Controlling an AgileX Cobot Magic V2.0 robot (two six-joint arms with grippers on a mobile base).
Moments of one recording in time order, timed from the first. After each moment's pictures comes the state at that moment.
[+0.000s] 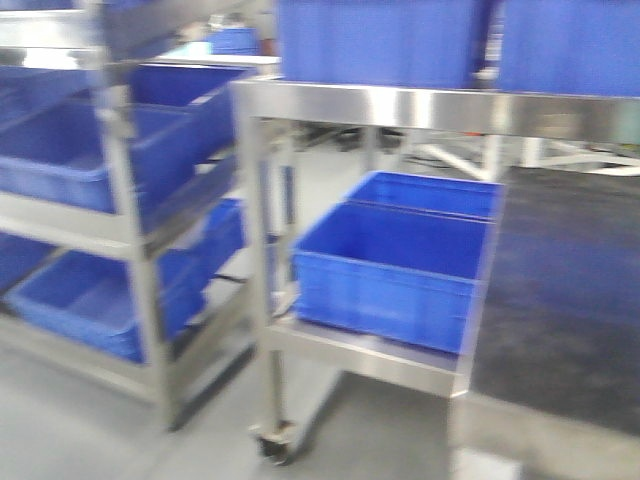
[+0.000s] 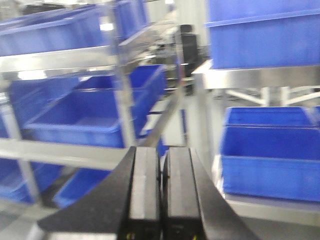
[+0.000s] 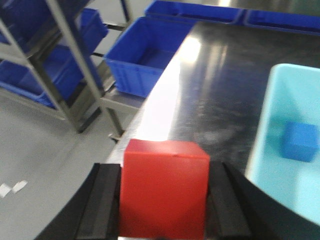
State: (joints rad) left arm -0.11 -0.01 0.01 -0.06 0.00 0.15; right arm 0.08 0.64 -0.55 0.00 0.44 0.19
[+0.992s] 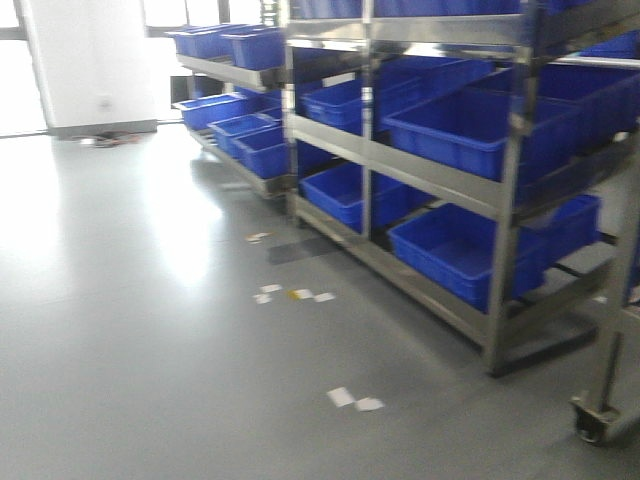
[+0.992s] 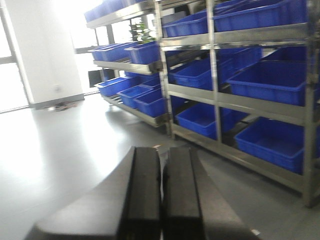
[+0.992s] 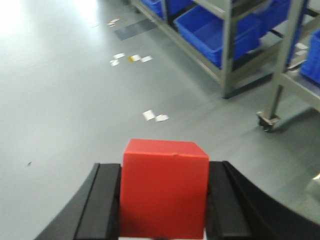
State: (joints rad) left arm -0.11 -0.01 0.01 -0.06 0.00 0.15; right arm 0.08 0.64 -0.55 0.00 0.44 0.19
